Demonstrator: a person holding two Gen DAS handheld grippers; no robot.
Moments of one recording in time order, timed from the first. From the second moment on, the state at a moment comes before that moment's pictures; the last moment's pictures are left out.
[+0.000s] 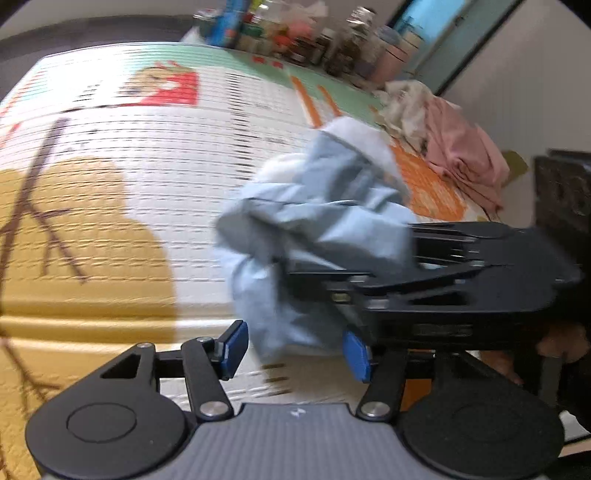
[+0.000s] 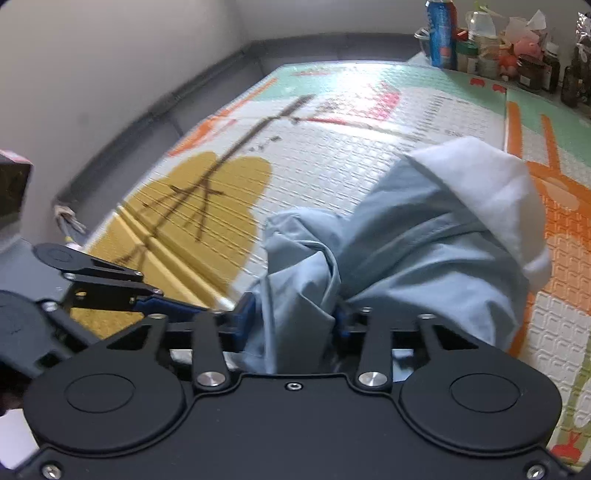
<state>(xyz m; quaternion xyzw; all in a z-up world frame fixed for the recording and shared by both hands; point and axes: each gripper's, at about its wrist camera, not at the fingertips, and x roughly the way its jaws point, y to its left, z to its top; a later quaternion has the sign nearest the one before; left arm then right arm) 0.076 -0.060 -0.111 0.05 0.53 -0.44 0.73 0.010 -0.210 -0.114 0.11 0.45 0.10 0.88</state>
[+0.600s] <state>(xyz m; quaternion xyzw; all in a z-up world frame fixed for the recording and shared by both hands) 0.113 -0.006 -0.056 -0.09 0.47 -0.39 0.79 -0.013 -0.261 -0.046 0.23 0.40 0.13 0.88</state>
